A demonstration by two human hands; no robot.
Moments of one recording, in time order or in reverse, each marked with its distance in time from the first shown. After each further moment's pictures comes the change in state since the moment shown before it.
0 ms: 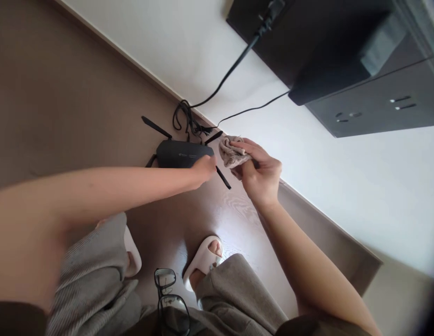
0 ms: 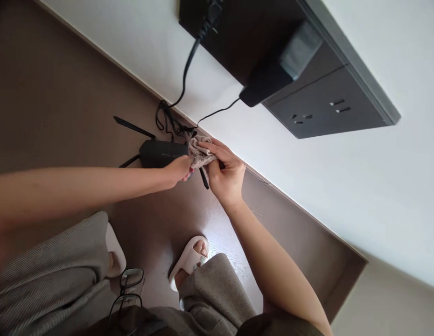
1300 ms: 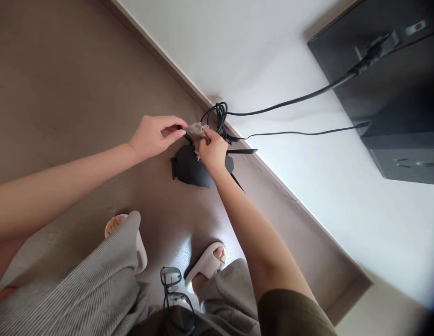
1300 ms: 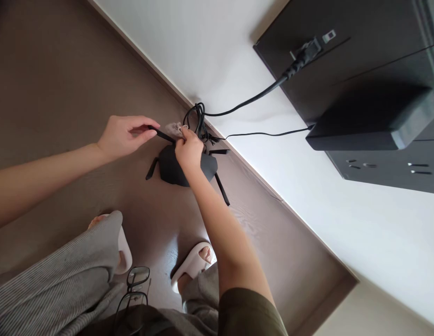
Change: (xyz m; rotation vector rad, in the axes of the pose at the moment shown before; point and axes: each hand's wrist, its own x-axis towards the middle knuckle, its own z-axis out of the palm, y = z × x) left_hand -0.048 0.089 -0.174 0.783 0.249 0.774; right_hand 0.068 0.016 0.174 -0.206 -0.230 0.228
